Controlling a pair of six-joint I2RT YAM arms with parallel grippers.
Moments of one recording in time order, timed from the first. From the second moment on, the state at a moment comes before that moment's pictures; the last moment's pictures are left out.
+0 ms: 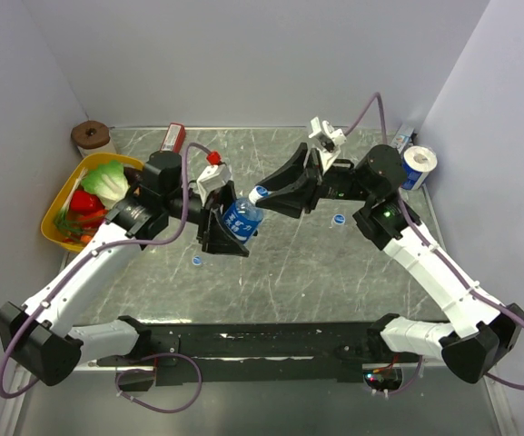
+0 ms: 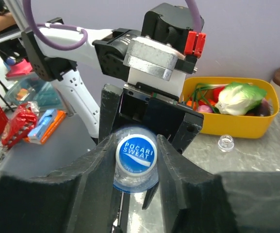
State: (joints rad) left arm -0.54 1.17 1.16 -0.30 1.29 -0.07; right arm 0.57 1.17 1.22 0.23 -0.99 0.37
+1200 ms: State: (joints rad) left arm -0.70 1.24 1.24 -0.40 0.32 0.04; right arm 0.51 1.20 1.28 -0.13 -0.42 0.52
